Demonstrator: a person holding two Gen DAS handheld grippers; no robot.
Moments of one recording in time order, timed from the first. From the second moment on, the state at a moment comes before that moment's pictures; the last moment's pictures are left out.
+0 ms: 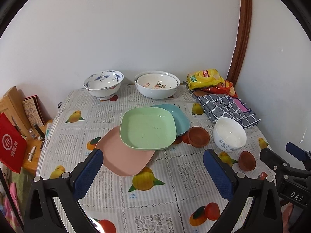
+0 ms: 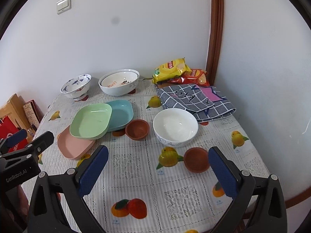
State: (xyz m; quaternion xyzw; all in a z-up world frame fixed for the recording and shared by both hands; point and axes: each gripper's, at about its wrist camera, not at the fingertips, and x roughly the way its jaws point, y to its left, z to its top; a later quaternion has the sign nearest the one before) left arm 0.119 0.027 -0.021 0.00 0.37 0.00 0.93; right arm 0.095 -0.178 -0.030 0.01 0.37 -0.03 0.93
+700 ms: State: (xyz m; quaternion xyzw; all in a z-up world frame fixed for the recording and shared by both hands) left arm 0.218 0.080 -0.063 -0.03 0.42 0.04 0.91; right arm 0.209 -0.126 -0.065 0.03 0.40 0.04 0.91
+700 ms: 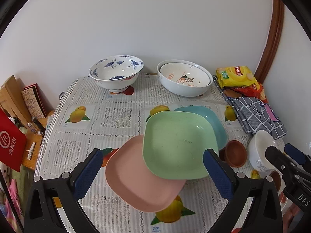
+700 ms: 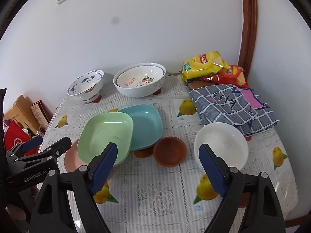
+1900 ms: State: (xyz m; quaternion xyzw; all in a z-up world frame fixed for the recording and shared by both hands) left arm 0.301 0.104 -0.132 -0.06 0.46 0.01 0.88; right arm 0.282 -0.084 -0.145 0.06 0.47 0.08 0.88
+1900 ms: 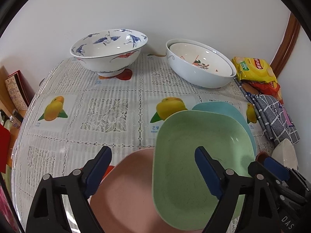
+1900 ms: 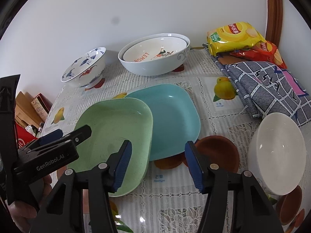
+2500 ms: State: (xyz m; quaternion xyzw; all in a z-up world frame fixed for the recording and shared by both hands) left arm 0.288 0.095 -0.145 -0.06 0.47 -0.02 0.88; right arm 0.284 -0.073 -0.163 0.07 0.47 0.09 0.87
